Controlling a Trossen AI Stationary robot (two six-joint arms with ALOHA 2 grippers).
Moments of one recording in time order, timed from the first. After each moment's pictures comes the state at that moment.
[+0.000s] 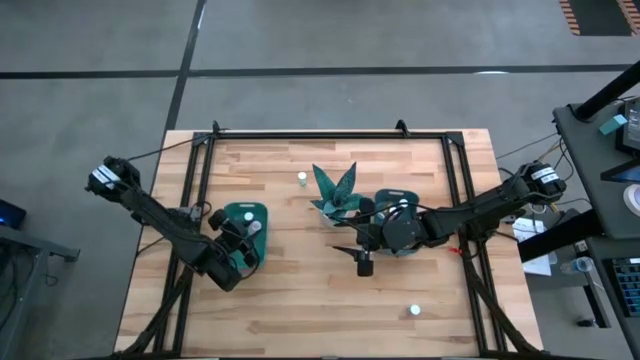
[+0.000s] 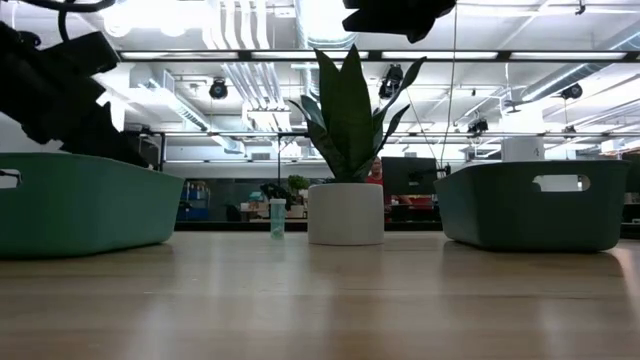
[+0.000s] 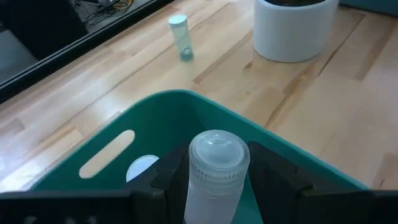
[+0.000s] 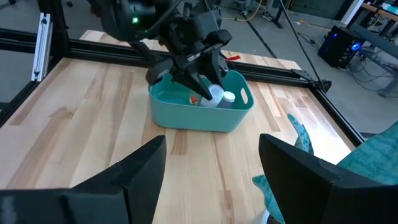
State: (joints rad) left arm -0.69 1.29 0.56 -0.68 -1.02 -1.30; right arm 0.33 1.45 0.94 0.16 0.39 -0.04
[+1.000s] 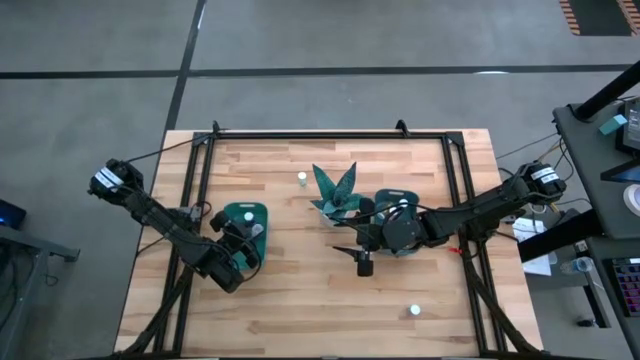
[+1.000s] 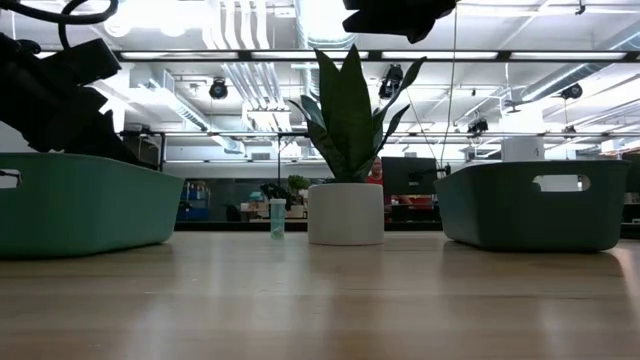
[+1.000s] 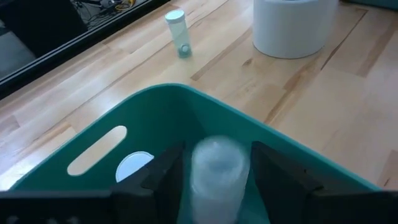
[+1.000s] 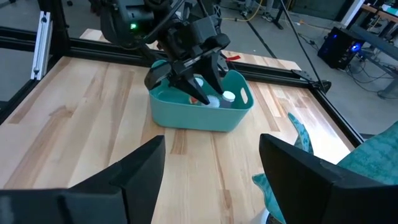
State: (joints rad) left arm -0.69 1.34 0.56 -0.64 -1.03 -1.31; right arm 0.33 1.45 0.93 0.16 0.39 -0.04
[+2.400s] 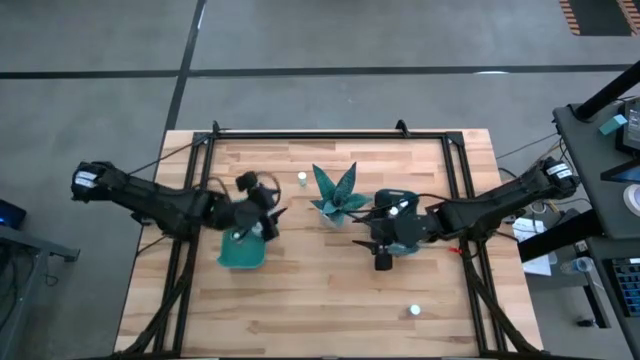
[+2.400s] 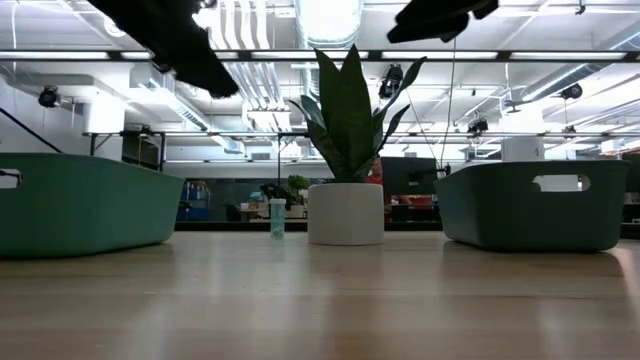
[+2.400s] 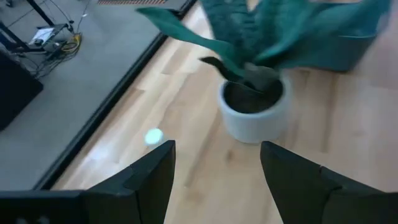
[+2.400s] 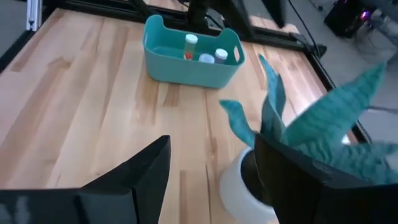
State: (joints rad) left arm -0.22 1.11 0.80 -0.38 -0.67 -0.23; right arm 0.33 1.30 0.93 -0.17 0.38 -0.01
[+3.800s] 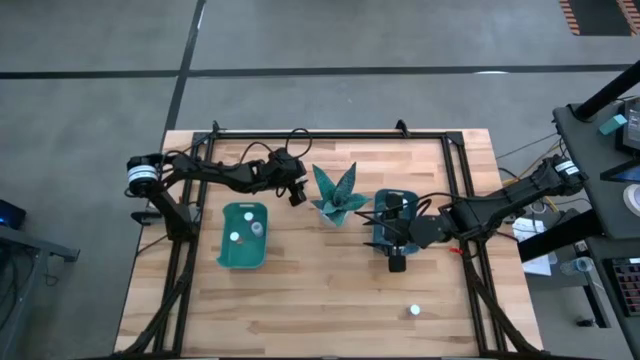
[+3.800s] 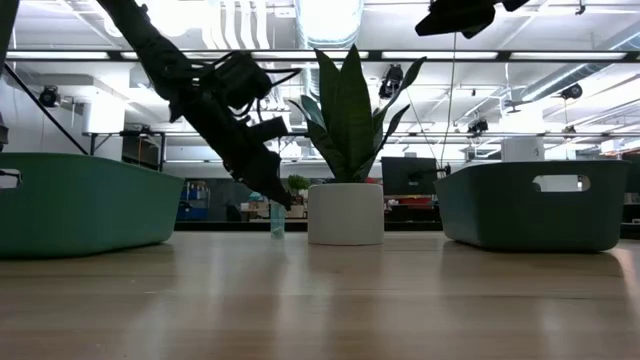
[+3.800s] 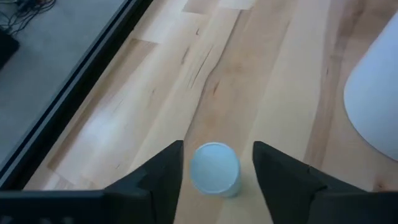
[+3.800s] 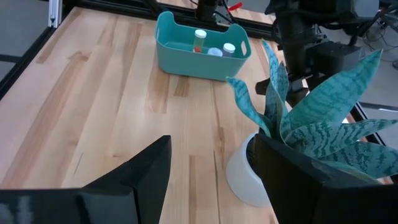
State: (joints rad) left arm 0.36 1.62 0.78 0.15 -0.21 0.12; right arm 0.38 1.19 0.89 -0.25 0.38 0.03
